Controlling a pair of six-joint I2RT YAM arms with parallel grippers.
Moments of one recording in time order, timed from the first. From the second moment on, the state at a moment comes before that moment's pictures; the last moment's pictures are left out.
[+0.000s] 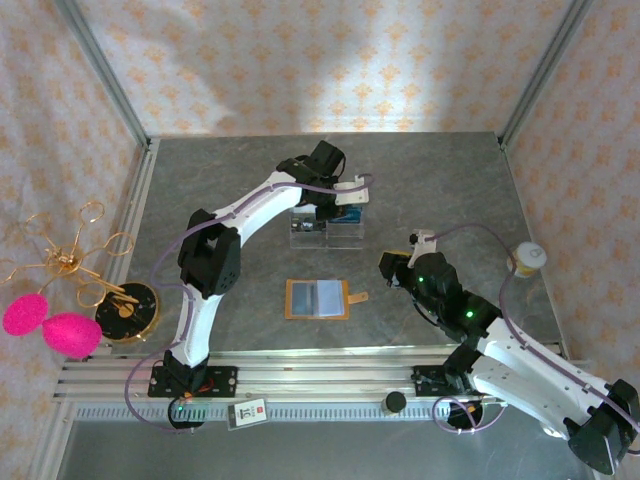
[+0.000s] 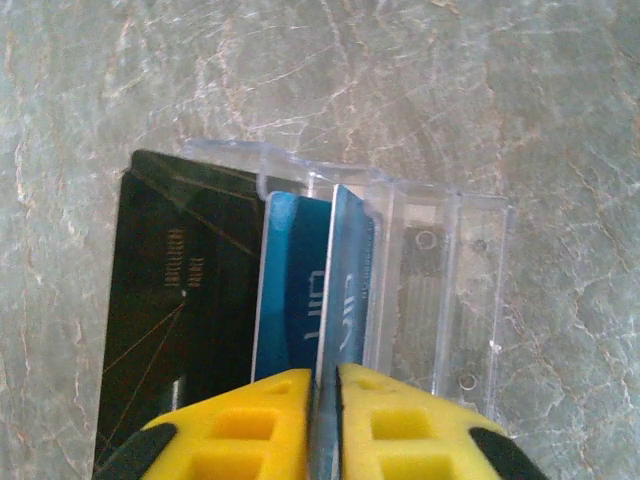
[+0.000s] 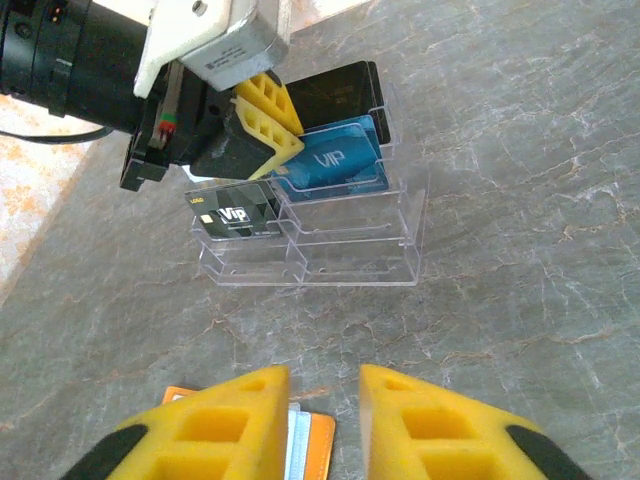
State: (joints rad) left arm -0.55 2.15 1.91 -0.80 0.22 0.84; right arm 0.72 0.70 0.47 -0.22 0.21 0.64
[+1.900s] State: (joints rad) left arm -0.53 0.68 0.45 0.19 0.07 -0.74; right arm 1.17 1.81 0.91 -0.03 0.36 0.46
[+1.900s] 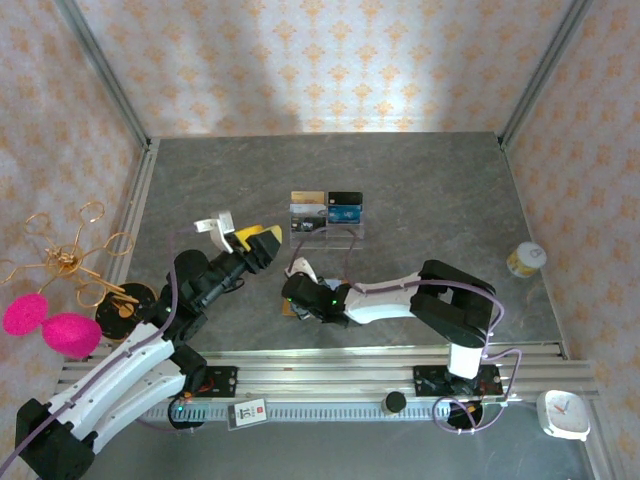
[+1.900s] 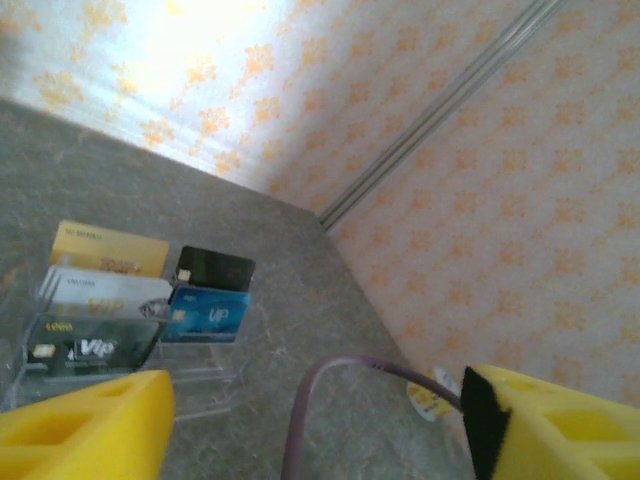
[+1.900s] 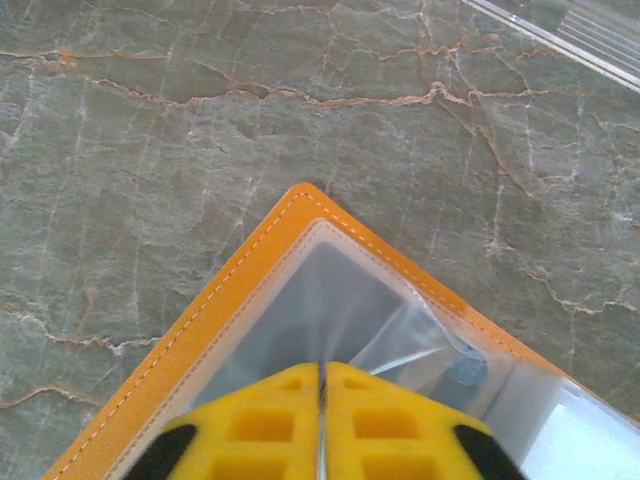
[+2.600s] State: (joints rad) left arm -0.70 0.89 0.23 0.13 0.03 -0.88; right arm 1.14 1.55 0.66 0.21 0.25 0.62
